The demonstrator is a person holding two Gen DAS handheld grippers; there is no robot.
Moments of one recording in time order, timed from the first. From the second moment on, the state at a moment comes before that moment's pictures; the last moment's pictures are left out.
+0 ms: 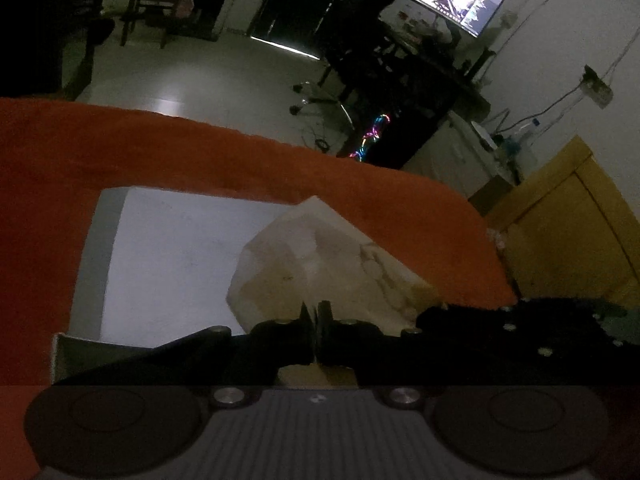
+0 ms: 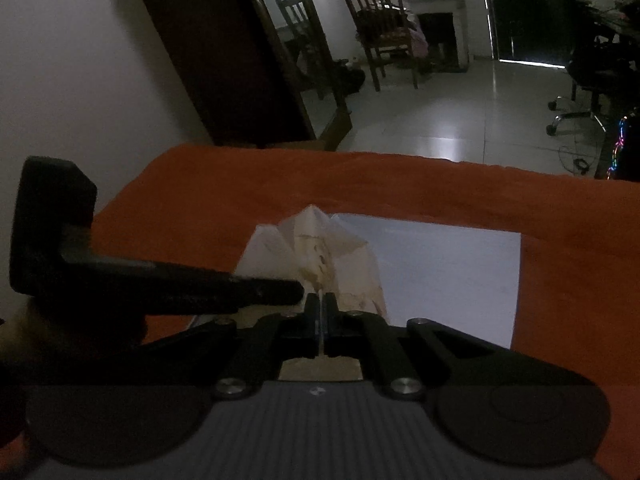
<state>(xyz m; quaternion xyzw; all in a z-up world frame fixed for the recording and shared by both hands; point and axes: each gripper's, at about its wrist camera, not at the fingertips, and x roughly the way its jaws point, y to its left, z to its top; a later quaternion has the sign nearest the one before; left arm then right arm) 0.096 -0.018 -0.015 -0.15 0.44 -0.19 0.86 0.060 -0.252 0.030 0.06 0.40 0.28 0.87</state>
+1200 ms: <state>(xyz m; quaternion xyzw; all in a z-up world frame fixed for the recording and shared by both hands) -0.021 -0.038 -0.098 0.00 0.54 -0.13 0.83 -0.006 -0.213 -0.093 0.01 0.54 0.23 0.81</state>
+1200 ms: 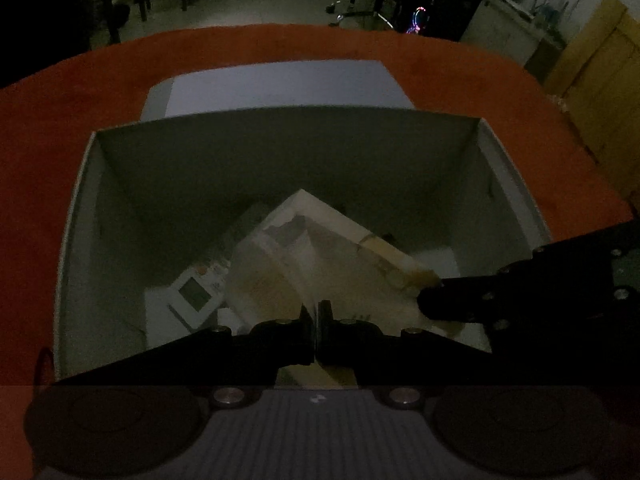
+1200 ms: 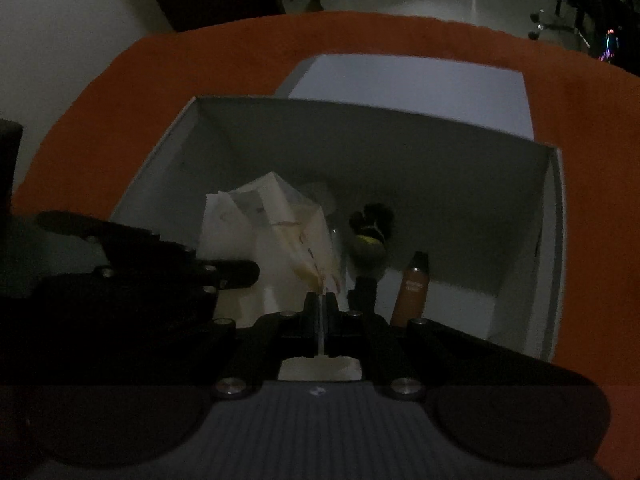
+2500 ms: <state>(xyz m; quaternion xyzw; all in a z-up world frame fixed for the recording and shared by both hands) -0.001 0.025 -0.049 -0.05 0.51 -0.09 0.85 -0.009 -0.240 -0.027 0.02 0.52 0.15 0.84</state>
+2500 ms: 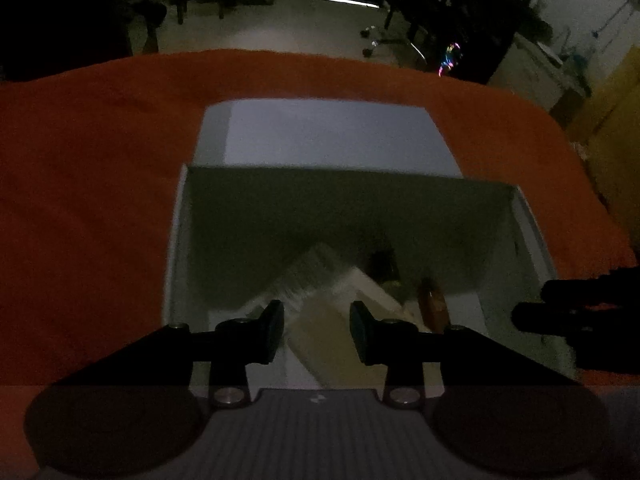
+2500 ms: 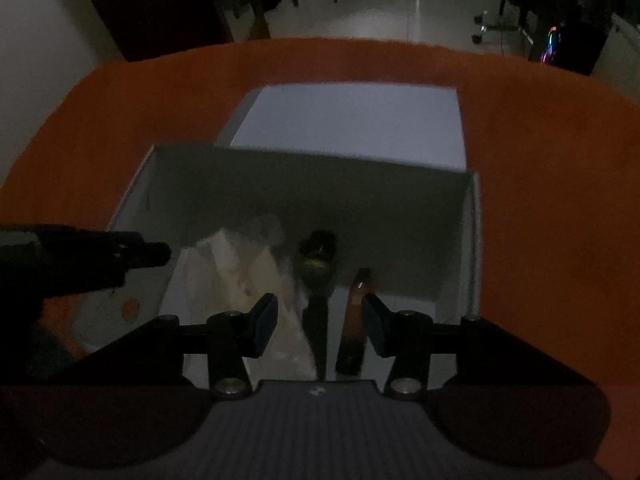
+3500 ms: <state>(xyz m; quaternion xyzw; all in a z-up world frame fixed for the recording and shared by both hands) 0.169 0.065 -0.024 0.00 0.47 -0.02 0.88 0.179 -0.352 0.051 0.16 0.48 0.08 0.86</state>
